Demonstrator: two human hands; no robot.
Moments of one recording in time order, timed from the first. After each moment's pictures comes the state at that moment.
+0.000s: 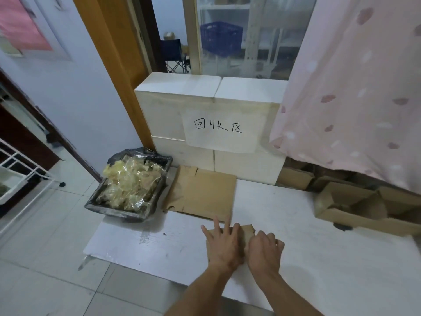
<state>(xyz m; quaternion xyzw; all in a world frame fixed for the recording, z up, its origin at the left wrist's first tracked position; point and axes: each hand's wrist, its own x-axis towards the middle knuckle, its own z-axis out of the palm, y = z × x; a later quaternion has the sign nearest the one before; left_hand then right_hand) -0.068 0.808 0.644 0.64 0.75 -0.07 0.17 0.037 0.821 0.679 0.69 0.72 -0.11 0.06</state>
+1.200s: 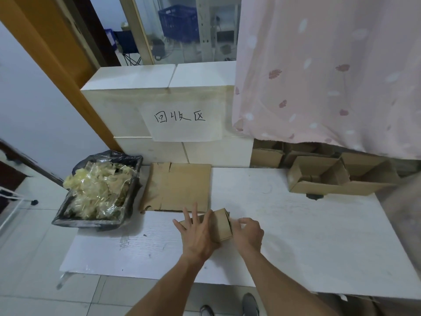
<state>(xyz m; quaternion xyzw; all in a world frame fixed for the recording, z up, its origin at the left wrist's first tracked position) -0.076 0.808 0.640 0.62 0.76 -0.08 0.16 0.063 0.828 0.654 0.77 0.41 -0.42 -0.23</state>
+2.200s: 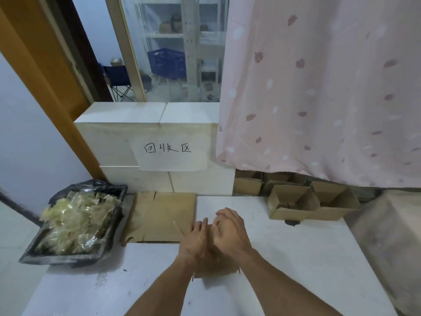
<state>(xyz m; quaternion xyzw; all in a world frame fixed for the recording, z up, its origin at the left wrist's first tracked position) -0.062 0.863 0.681 0.72 0.67 -0.11 0.16 0.075 0.871 0.727 0.58 0.77 -0.20 -0.18</state>
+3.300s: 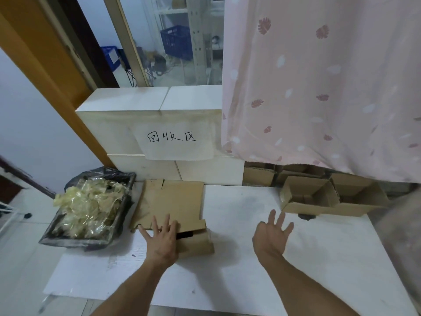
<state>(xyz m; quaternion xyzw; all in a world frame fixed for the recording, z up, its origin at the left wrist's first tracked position) -0.135 0.834 0.671 0.61 0.76 -0.19 0.13 0.142 0.889 0.681 0.74 0.65 -0.08 0.14</state>
